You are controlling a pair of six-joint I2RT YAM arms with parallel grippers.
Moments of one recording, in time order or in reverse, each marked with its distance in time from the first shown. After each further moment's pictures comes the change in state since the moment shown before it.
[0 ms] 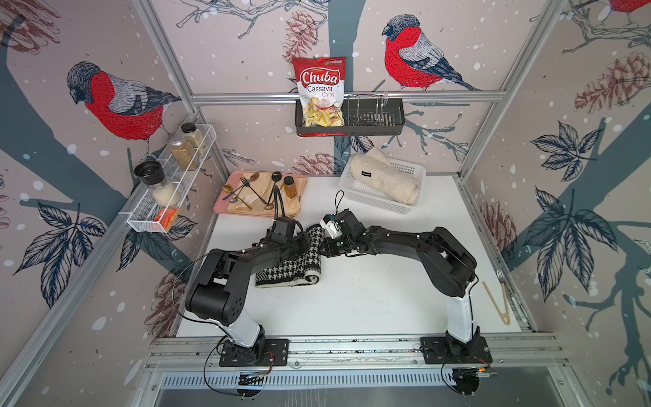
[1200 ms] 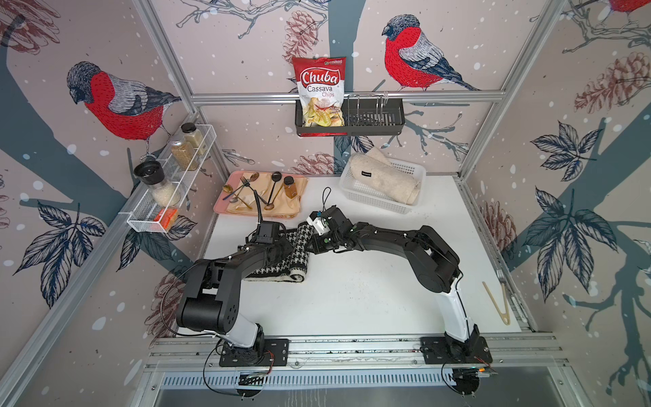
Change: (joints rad) left arm 0.150 -0.058 -0.042 -0.166 -0.163 0.021; right arm 0.037 0.124 0.203 -0.036 -0.027 -0.009
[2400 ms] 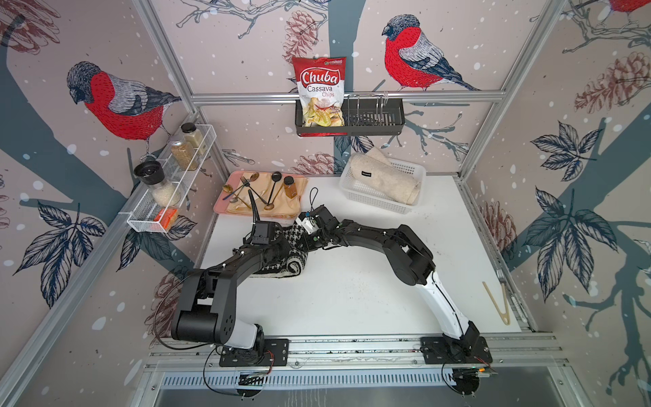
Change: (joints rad) left arm 0.042 -0.106 0.016 -0.093 0.066 -0.012; right arm 0.003 0.265 0.271 -0.082 -0.039 -0.068
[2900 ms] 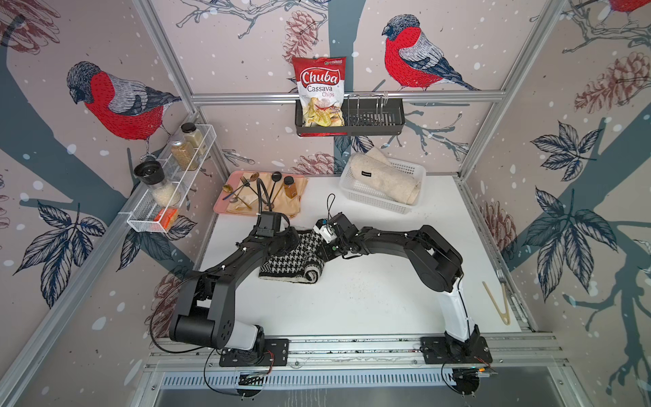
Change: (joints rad) left arm -0.128 0.018 0.106 0.010 0.181 0.043; right arm -0.029 -0.303 -0.448 0.045 0.121 -0.130
